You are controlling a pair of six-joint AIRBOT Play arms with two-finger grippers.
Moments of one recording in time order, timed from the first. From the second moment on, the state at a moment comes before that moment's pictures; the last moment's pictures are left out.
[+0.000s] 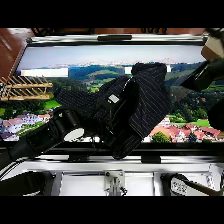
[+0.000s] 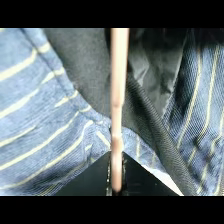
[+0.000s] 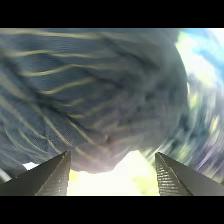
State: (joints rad) left arm -0.98 -1.21 1.25 1.54 -1.15 -1.71; right arm -0.23 -1.34 1.75 -1.07 1.65 0.51
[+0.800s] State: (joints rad) left arm -0.97 -1.22 1.25 1.55 -1.11 -1.61; right arm 0.05 -1.38 1.75 -1.08 1.49 -0.06
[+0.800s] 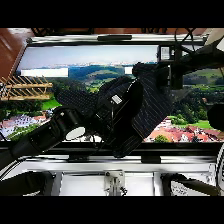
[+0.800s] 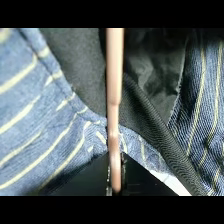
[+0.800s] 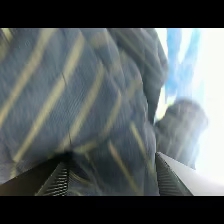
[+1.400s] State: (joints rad) left arm -0.97 -1.20 1.25 1.74 -1.05 -1.47; right arm 0.07 -1.38 1.75 -1.06 1.56 0.00
